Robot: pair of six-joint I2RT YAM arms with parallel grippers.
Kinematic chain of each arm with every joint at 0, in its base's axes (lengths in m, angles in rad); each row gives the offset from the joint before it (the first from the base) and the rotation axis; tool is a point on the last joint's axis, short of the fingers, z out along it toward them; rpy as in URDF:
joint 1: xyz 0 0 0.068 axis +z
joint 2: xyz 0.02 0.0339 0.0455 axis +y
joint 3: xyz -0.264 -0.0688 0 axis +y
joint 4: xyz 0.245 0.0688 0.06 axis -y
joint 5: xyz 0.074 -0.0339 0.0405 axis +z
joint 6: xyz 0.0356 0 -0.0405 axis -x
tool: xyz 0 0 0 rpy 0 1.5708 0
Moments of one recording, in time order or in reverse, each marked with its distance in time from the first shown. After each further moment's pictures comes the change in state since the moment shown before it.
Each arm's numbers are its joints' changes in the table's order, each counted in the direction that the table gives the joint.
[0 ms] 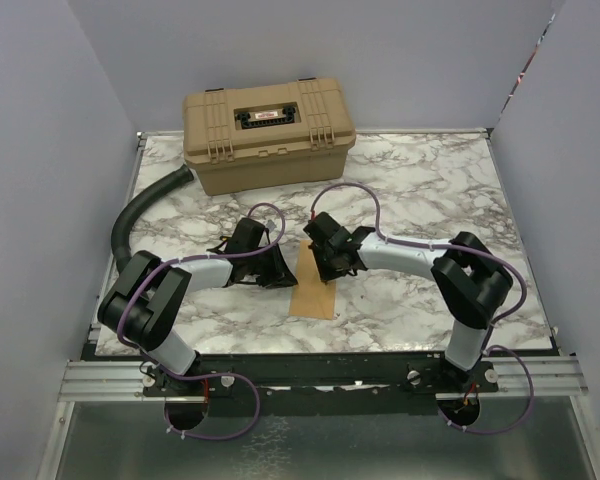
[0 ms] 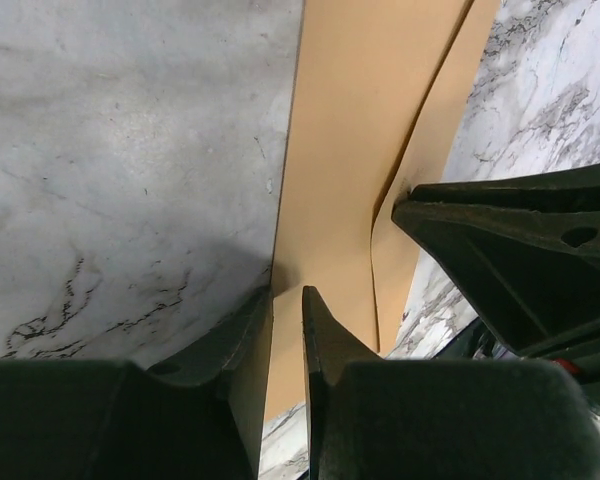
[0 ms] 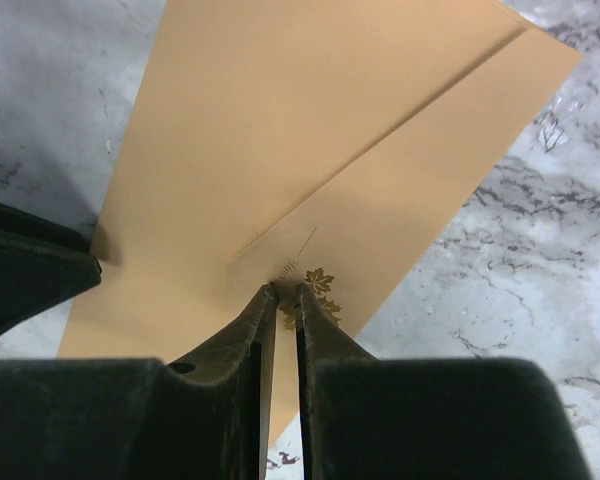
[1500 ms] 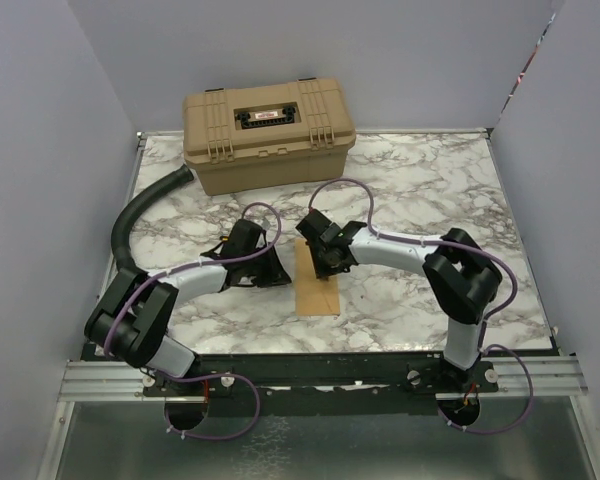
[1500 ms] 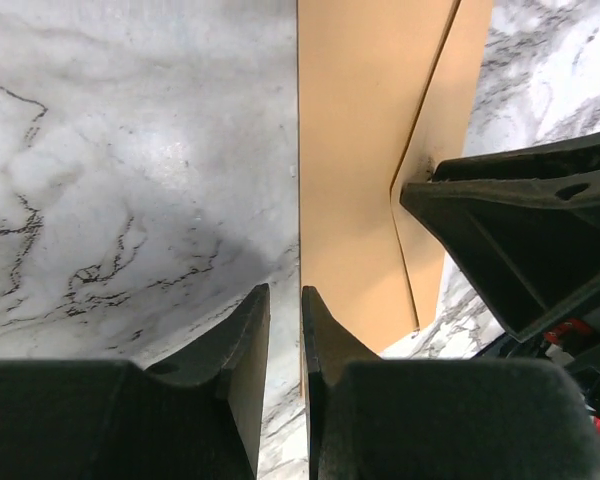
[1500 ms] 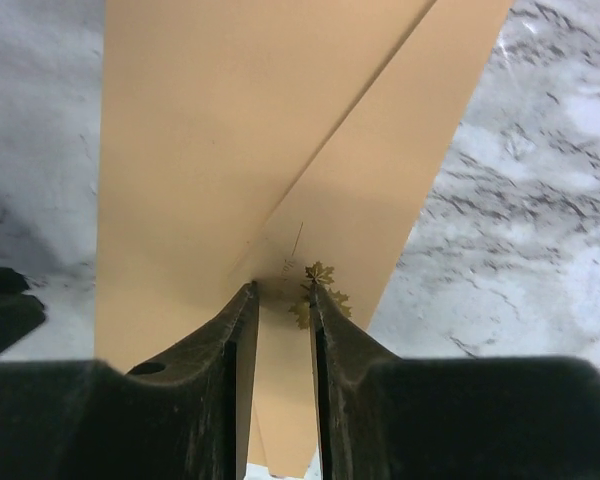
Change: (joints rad) left arm -0.011 -0.089 0.026 -0.053 0.091 -0.026; right arm 0.023 0.083 -0.137 -0.116 -0.097 -0.057
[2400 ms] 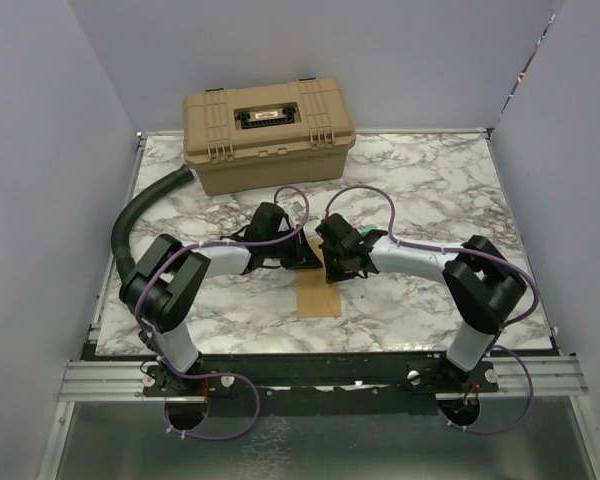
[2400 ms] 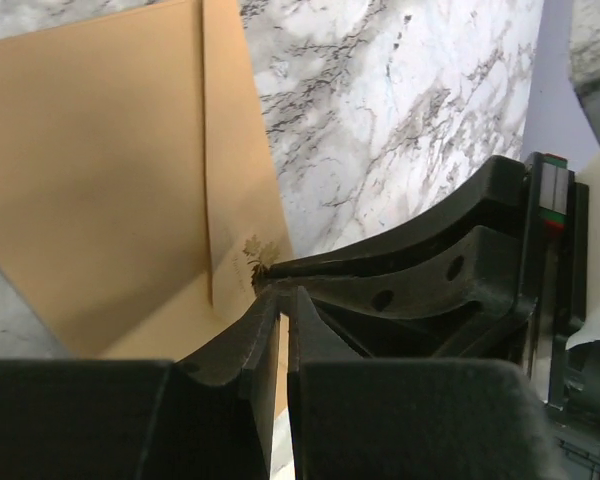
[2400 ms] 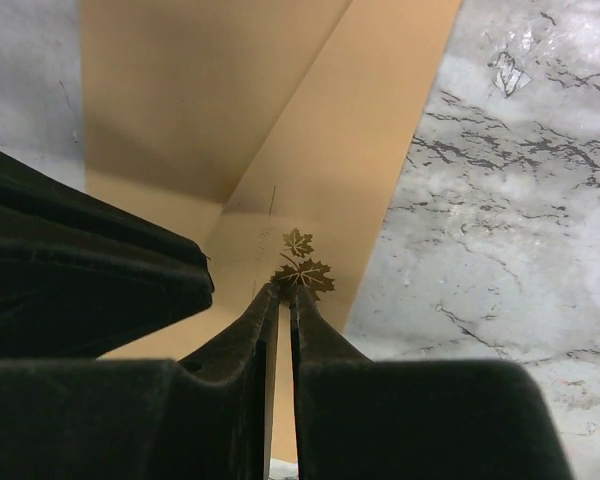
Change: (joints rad) left arm -0.053 0.230 -0.199 0.224 -0.210 0.034; right arm -0.045 -0.151 0.215 0.152 0.109 -0.025
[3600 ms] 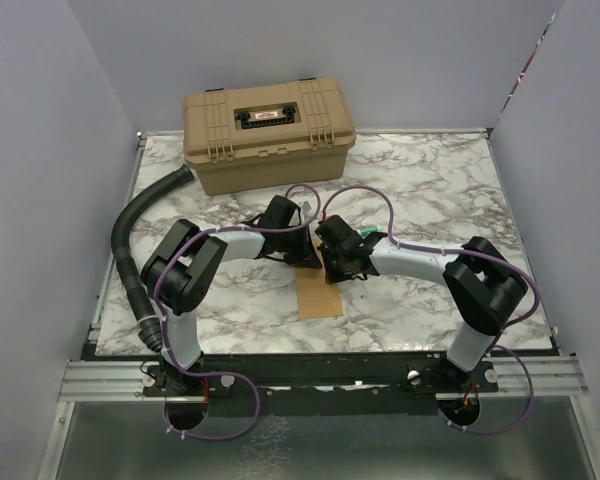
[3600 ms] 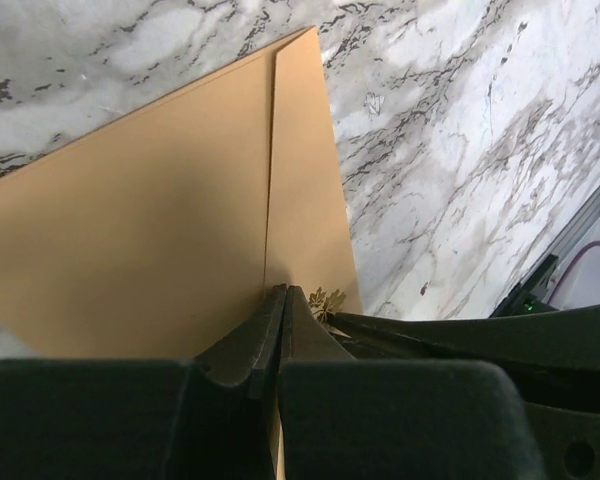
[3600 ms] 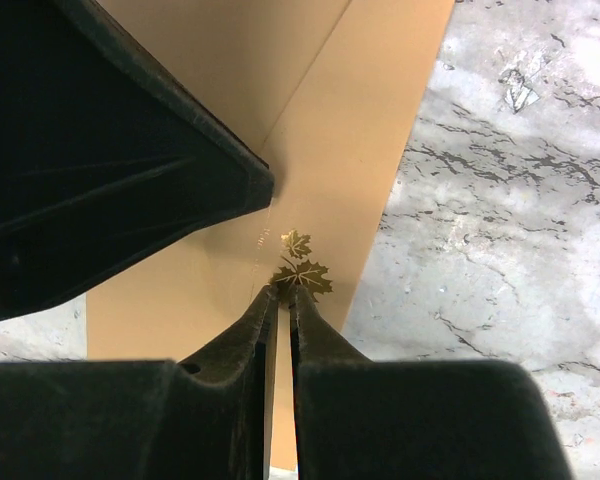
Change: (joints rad) left arm -0.008 0.163 -0.192 -0.221 0.068 -0.102; right arm 0.000 -0.011 0.037 0.047 -0.003 0.056
